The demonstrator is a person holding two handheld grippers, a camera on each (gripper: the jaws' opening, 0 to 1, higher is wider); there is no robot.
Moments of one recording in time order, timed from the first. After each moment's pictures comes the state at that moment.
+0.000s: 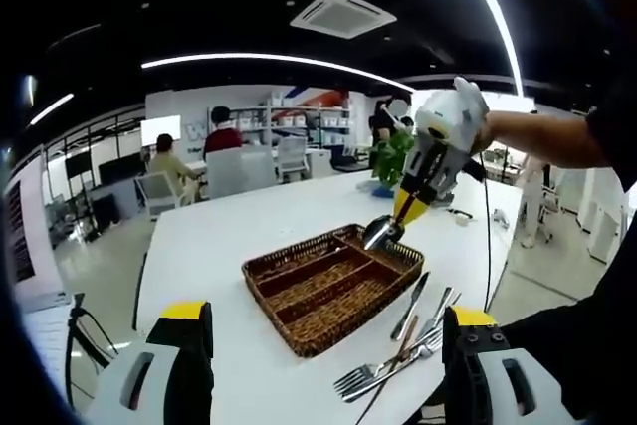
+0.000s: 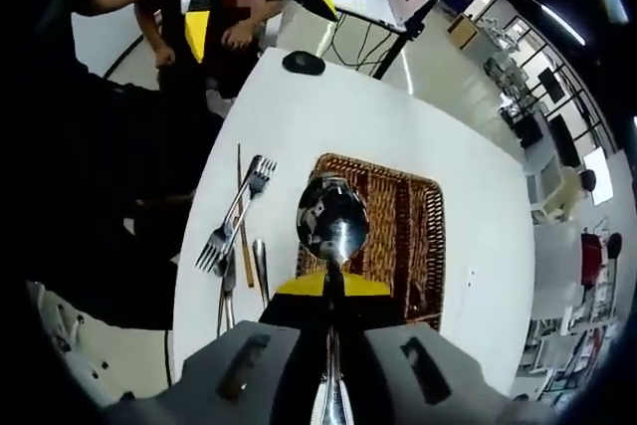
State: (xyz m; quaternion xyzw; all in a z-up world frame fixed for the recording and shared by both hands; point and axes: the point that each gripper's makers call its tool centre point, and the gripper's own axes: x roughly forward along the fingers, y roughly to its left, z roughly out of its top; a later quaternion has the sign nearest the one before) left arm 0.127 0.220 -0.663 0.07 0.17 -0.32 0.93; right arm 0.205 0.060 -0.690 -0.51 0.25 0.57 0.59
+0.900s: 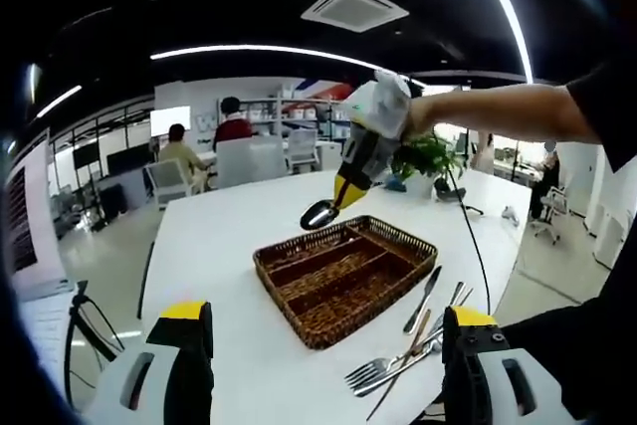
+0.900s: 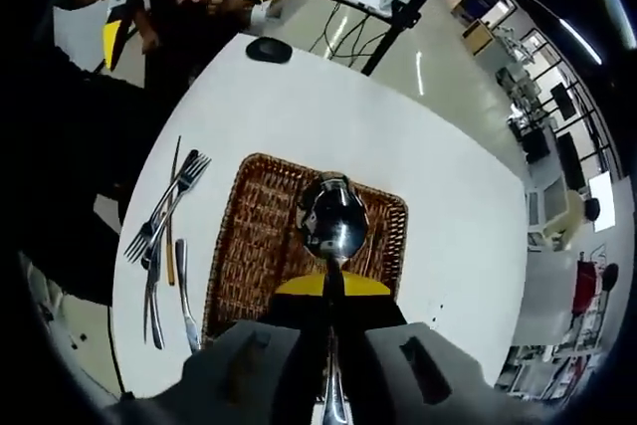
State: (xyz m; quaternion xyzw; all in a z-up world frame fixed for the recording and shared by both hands) left arm 0.136 0.233 -0.679 0.06 0.19 -0.30 0.93; right arm 0.309 0.112 -0.707 -0.55 0.24 0.57 0.56
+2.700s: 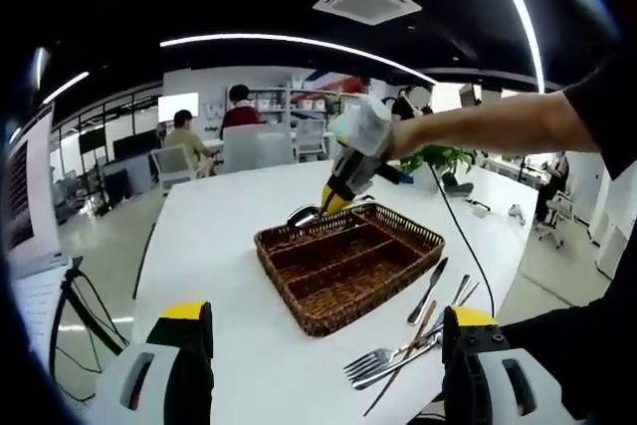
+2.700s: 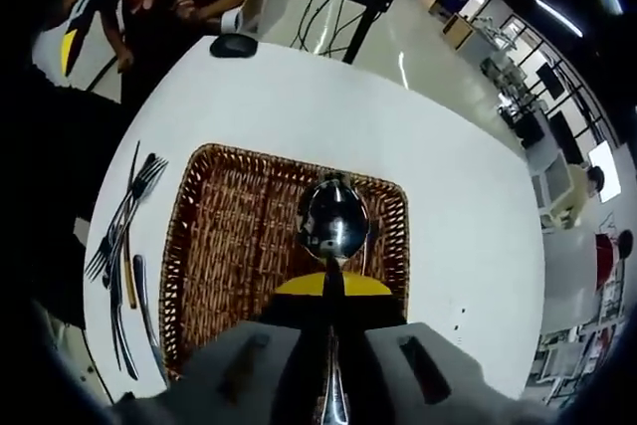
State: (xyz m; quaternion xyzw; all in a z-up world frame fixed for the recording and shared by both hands) left arm 0.139 0.238 -0.709 0.05 0.22 -0.29 0.93; right arm 0.353 0.121 -0.768 -0.49 0.25 0.57 0.61
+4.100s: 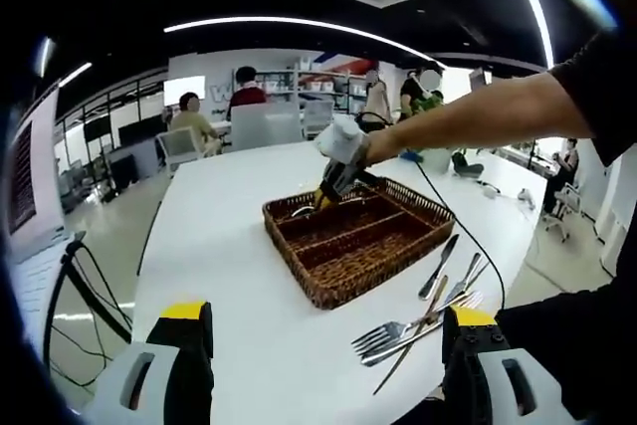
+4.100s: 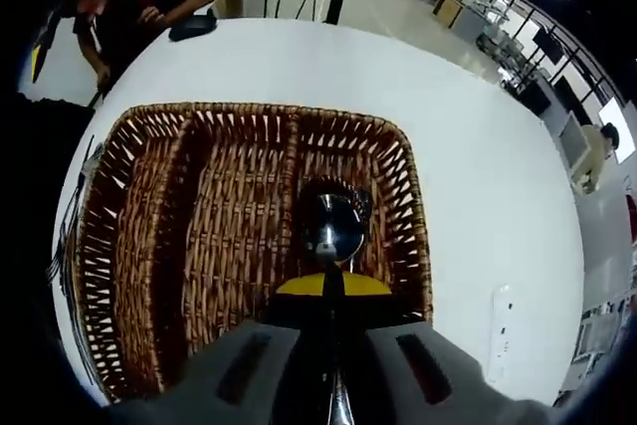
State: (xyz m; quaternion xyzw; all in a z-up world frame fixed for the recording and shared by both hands) left arm 0.130 0.253 -0.740 0.06 0.25 -0.27 0.93; right arm 0.410 0.121 -0.863 -0.44 0.30 0.57 0.62
